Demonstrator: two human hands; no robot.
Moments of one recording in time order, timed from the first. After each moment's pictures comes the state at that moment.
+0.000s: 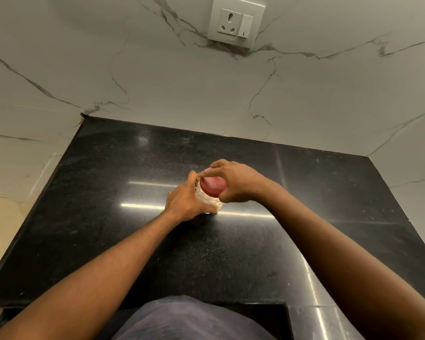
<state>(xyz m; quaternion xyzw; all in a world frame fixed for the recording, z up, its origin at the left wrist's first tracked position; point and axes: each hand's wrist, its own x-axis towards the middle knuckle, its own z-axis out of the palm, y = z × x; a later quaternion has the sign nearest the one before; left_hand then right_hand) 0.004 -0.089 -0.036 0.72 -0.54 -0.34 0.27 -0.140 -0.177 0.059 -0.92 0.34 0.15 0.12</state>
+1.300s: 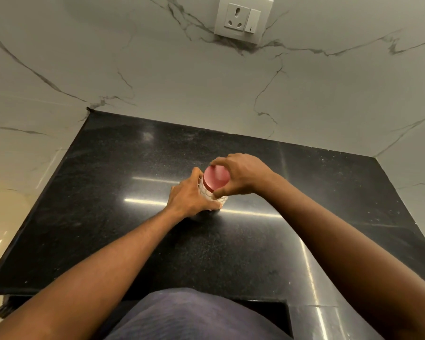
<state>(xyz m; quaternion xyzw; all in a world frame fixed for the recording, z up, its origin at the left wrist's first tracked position) 0.003 -0.091 -0.045 0.72 -0.55 -0.32 0.27 -0.142 -0.189 0.052 -0.93 0.35 0.12 0.02</state>
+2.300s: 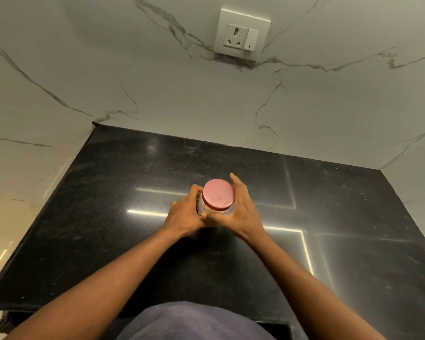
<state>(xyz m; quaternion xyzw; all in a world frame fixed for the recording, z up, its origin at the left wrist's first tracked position) 0.004 -0.083 -0.052 0.70 -0.55 -0.34 0.30 -0.172 -0.148 -0.036 -0.81 0.48 -0.20 0.29</state>
